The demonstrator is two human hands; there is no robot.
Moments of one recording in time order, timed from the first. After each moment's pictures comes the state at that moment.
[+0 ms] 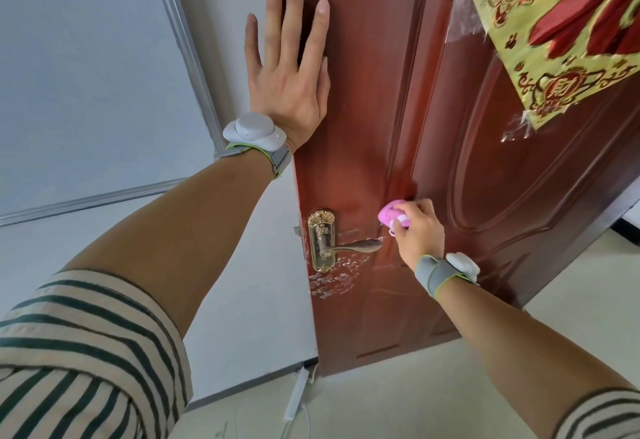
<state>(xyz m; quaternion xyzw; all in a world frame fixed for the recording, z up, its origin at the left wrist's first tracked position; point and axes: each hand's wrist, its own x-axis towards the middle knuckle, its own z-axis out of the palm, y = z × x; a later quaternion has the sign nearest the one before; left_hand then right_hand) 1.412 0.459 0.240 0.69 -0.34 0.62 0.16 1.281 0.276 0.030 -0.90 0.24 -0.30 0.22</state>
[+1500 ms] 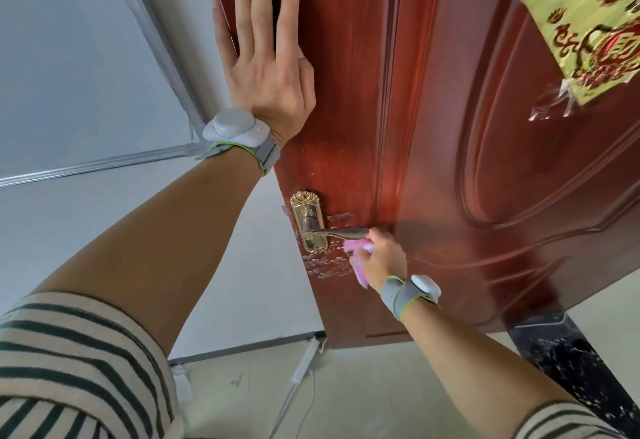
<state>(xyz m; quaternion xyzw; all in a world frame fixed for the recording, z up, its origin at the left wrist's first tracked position) 1.382 0.429 0.219 0.76 -0.24 0.60 0.11 1.286 0.296 -0.055 -0.90 0.20 -0.13 0.36</state>
